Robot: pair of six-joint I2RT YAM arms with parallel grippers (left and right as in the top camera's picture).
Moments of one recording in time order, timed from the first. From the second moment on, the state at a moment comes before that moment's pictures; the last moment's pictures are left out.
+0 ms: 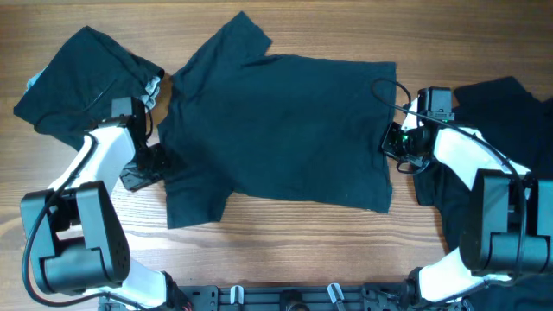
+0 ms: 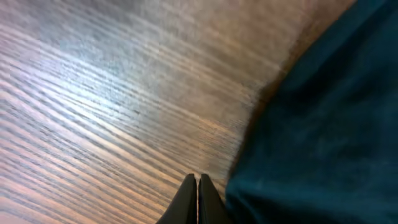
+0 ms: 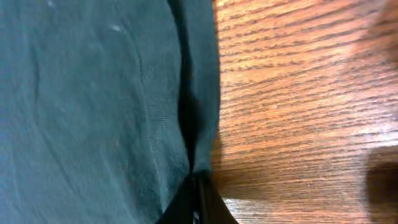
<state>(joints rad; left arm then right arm) 0.15 1.73 0.99 -0.85 -0.09 -0.37 -0.07 1.76 0.91 -0.45 -0.26 0.33</state>
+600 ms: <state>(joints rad) 0.15 1.73 1.08 -0.99 -0.07 -0.38 -0.13 1.74 1.20 -0.84 -0.16 0.33</state>
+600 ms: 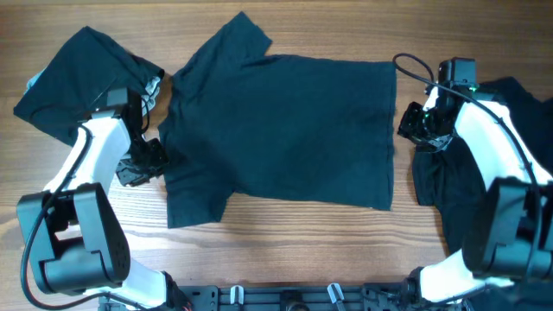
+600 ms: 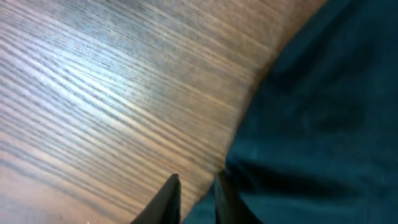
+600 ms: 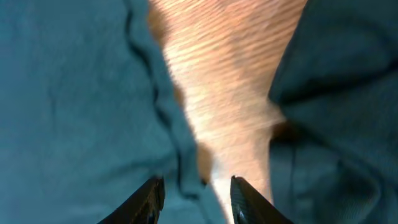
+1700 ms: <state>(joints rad) 0.15 1.66 0.95 -1.03 0.21 -0.40 -0.13 1.47 0.69 -0.83 -0.28 0.55</state>
